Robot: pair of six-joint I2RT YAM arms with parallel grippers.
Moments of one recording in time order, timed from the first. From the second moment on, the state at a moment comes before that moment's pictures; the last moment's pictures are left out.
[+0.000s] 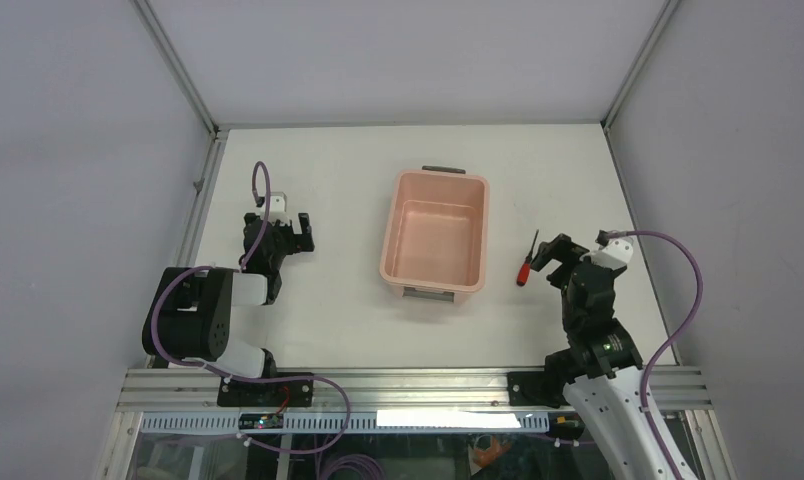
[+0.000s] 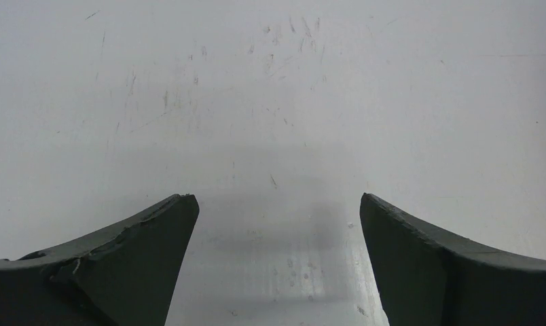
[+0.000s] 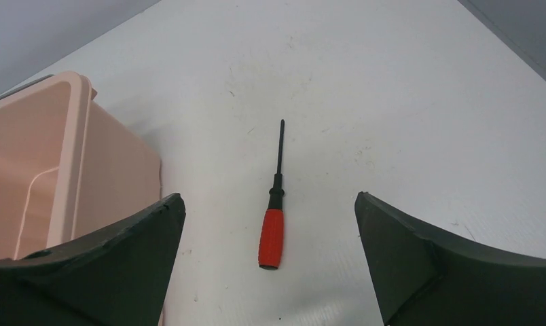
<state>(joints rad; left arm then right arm) -0.05 1.51 0.35 0.80 -0.09 -0.04 0.29 0.32 0.40 -0.39 0.50 0.46</state>
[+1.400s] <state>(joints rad) -0.05 1.51 0.35 0.80 -0.09 -0.04 0.12 1.81 1.17 -0.87 0.09 0.40</state>
